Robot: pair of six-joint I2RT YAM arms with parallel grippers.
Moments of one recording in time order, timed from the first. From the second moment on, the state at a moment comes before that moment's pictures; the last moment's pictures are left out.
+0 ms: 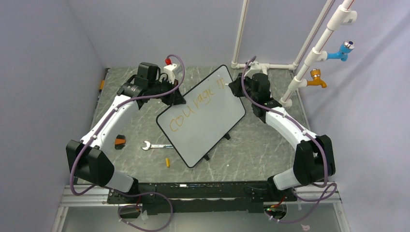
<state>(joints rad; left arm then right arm) -0.35 1.46 1.40 -0.62 0.58 -0.02 0.33 1.45 1.04 0.17 -0.12 0.29</state>
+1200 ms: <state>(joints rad) -0.36 1.44 1.39 -0.61 0.55 -0.04 0.56 1.02 0.86 -0.08 -0.16 0.31</state>
